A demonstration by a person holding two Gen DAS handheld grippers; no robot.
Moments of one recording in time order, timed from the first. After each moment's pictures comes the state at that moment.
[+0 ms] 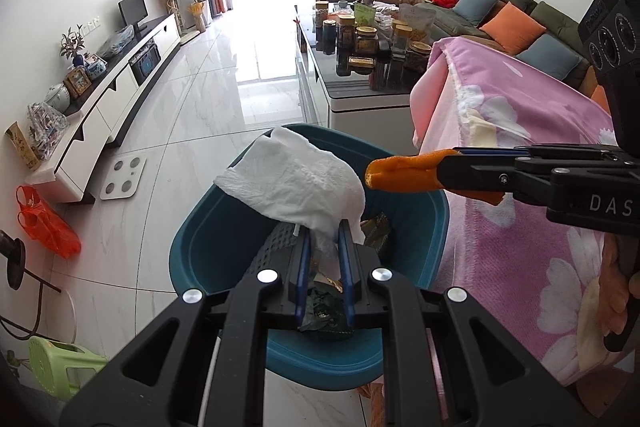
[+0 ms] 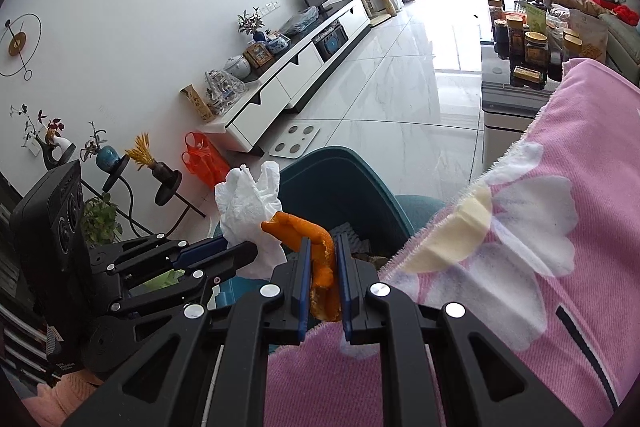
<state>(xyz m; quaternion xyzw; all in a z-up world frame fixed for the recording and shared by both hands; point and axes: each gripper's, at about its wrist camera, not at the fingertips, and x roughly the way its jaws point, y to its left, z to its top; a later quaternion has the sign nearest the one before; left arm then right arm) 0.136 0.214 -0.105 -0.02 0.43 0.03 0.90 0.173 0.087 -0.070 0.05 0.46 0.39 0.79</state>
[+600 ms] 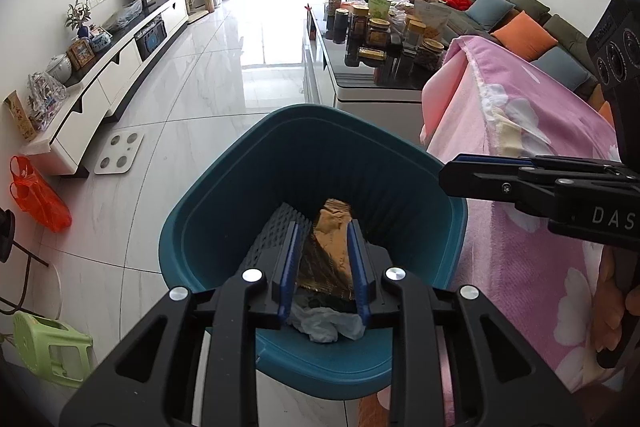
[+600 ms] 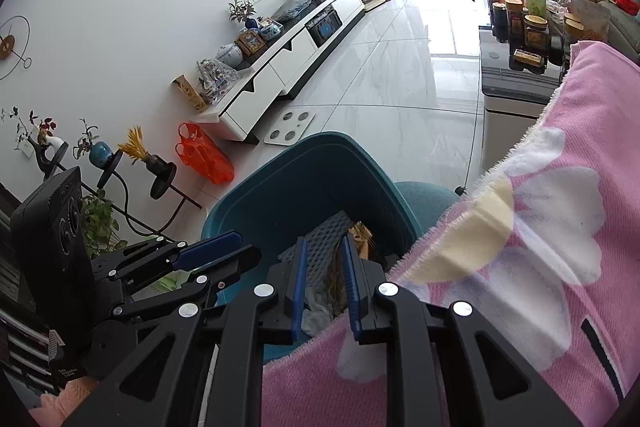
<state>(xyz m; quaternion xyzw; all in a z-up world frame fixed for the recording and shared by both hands) 0.151 0.228 -0.125 -0.06 0.44 0.05 0.89 0.181 0.097 -0.078 0.05 0.49 0.38 0.78</state>
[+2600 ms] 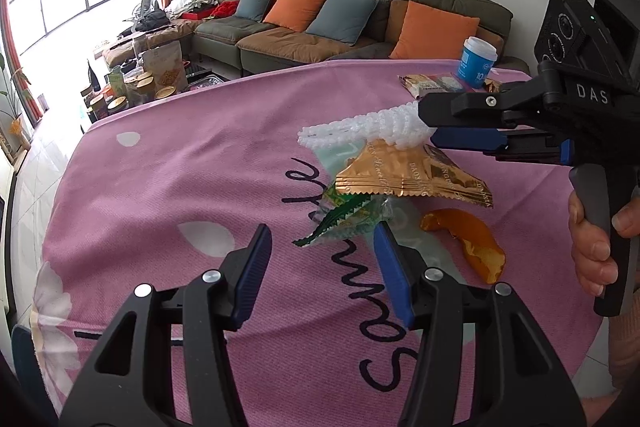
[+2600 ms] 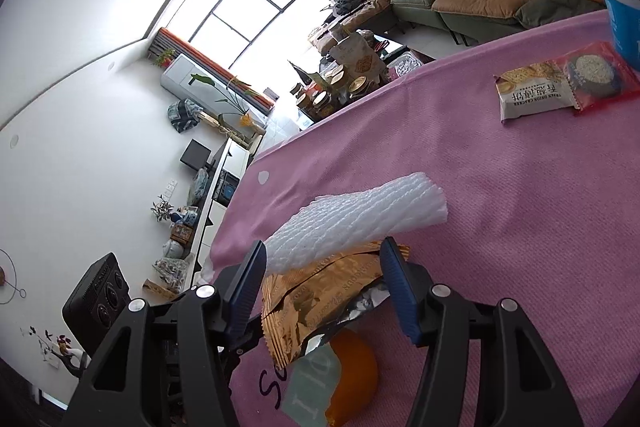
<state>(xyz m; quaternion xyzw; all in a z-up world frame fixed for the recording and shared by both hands) 0.195 -0.147 -0.086 0.11 0.38 -0.31 0.86 0.135 -0.304 -0.081 0.35 0.38 0.15 0.84</state>
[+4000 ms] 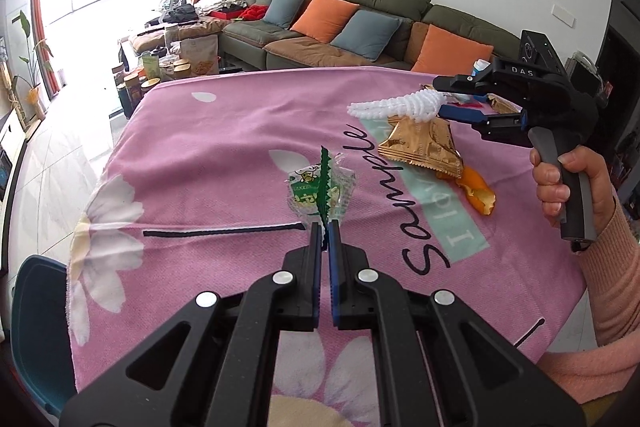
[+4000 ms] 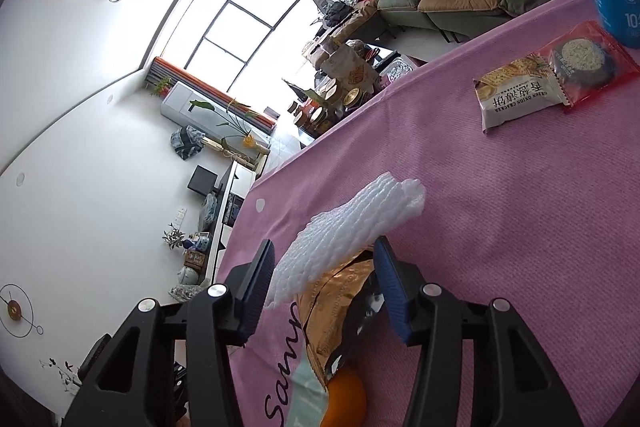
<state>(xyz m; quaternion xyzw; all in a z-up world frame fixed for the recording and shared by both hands) 0.135 -0.044 -0.073 0.05 0.37 -0.27 0.89 0.147 -0.318 -0.089 0.39 0.36 0.14 0.84</state>
